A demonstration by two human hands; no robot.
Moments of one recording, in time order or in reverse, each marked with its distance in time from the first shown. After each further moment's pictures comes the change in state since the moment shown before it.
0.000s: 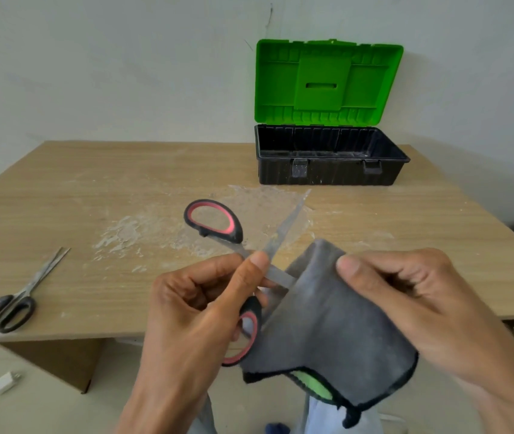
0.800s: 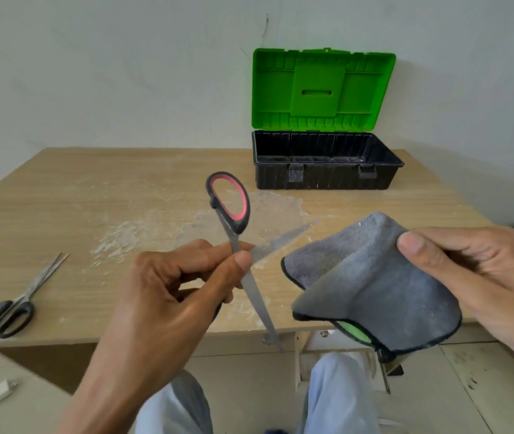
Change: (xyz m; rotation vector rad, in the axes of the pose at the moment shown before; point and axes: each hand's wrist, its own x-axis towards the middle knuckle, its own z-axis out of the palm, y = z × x) left_hand 0.011 0.017 -0.024 0.300 -0.181 0.217; right_hand -0.006 -0.001 -0.049 -0.149 0.192 -0.125
